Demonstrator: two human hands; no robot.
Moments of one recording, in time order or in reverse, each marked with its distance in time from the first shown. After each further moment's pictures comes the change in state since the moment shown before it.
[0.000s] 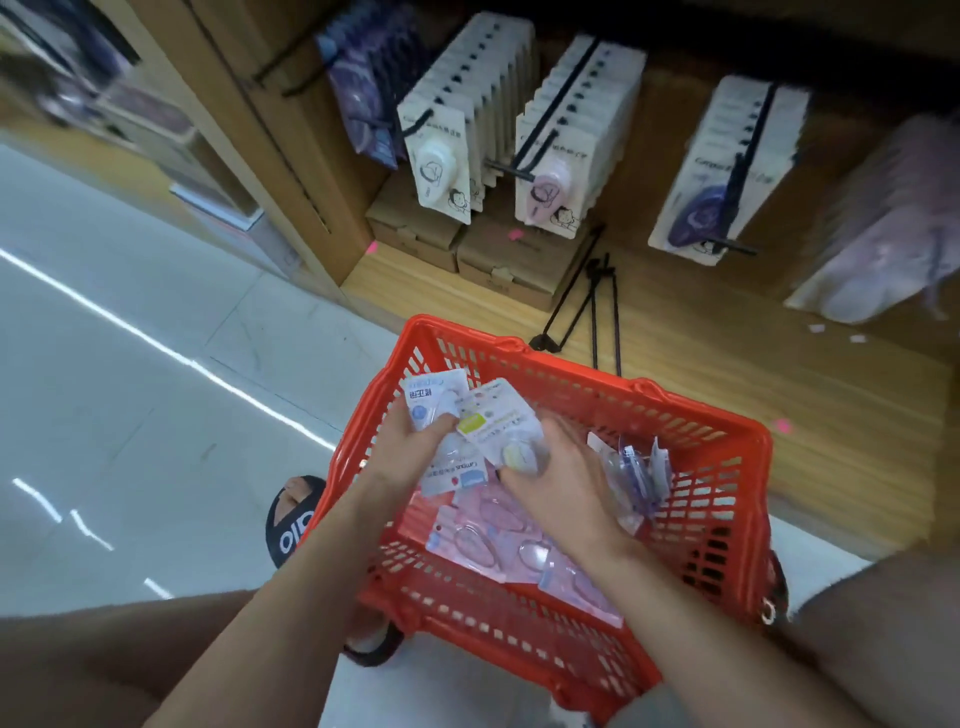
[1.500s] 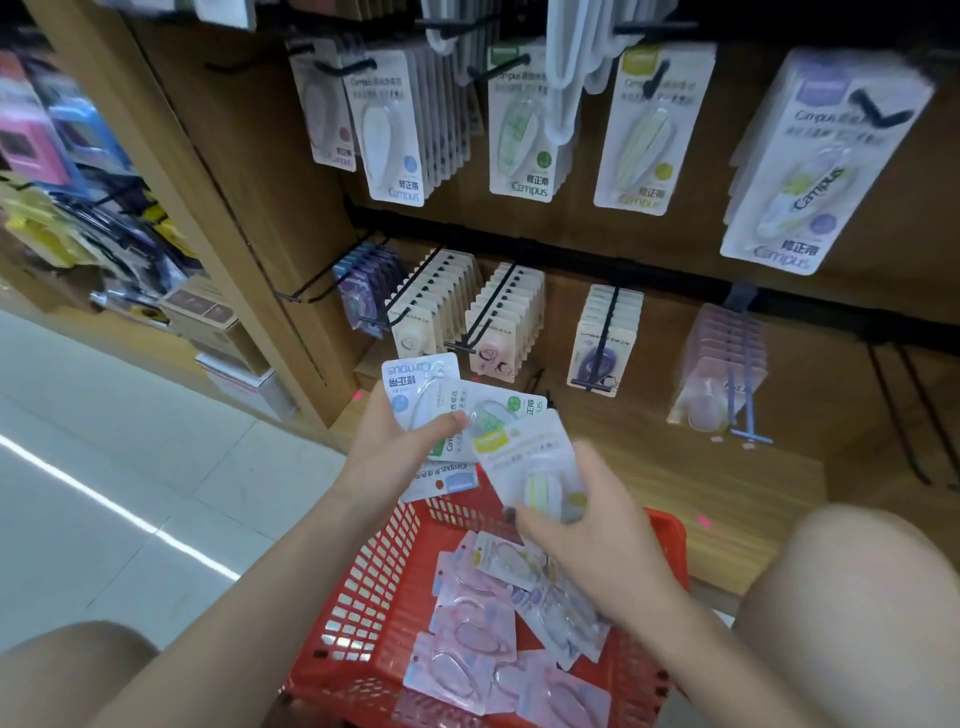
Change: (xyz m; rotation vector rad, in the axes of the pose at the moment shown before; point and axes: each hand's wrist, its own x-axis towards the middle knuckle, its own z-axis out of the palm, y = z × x) left_hand -0.106 0.186 0.014 -0.112 -0.196 0.410; right_hand -0.060 -0.087 -0.151 0.273 0.150 -0.205
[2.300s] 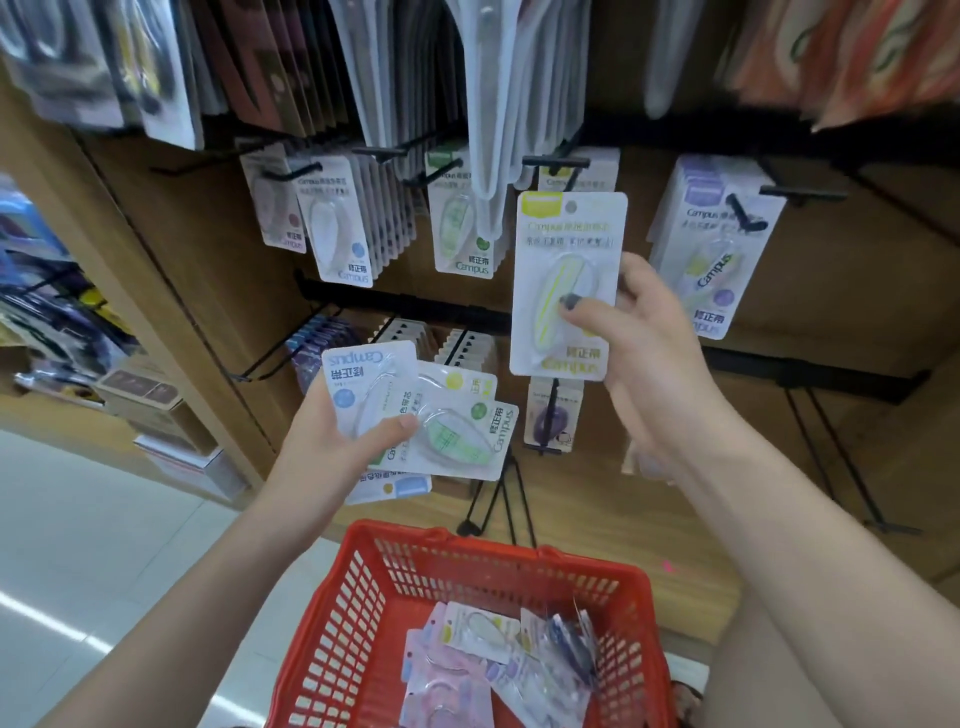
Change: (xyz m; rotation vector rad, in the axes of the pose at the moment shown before) left_hand 0.033 0.058 -0.014 0.117 -0.173 0.305; right_hand 0.092 -0.117 -0.116 0.624 0.192 -0.196
